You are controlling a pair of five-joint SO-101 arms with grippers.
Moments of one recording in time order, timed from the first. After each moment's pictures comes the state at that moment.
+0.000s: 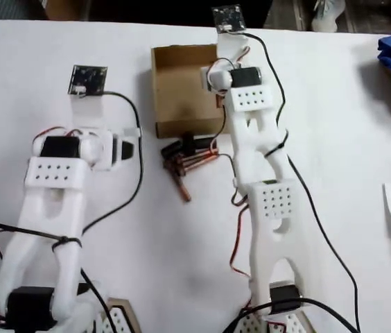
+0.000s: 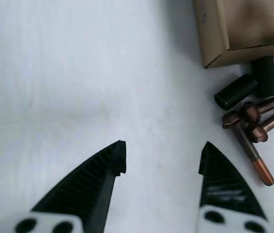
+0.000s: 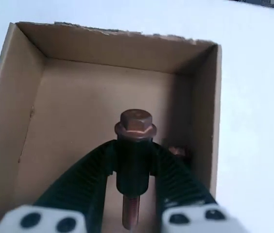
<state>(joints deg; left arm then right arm) -6.3 -21.5 31.3 60.4 1.1 -14.2 57.9 -66.7 65.3 3.5</state>
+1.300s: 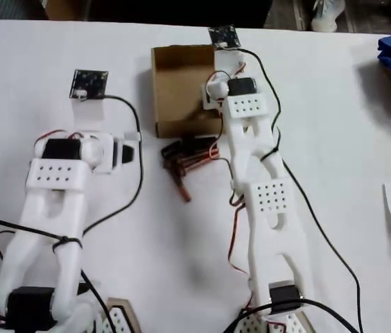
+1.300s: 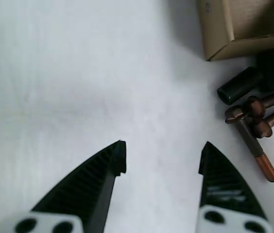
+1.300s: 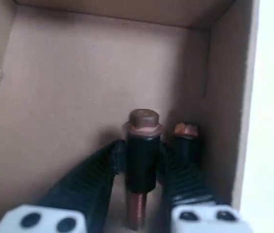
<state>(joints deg) -6.3 -21.5 33.4 59.6 1.1 -14.1 66.3 -70.3 67.5 4.0</state>
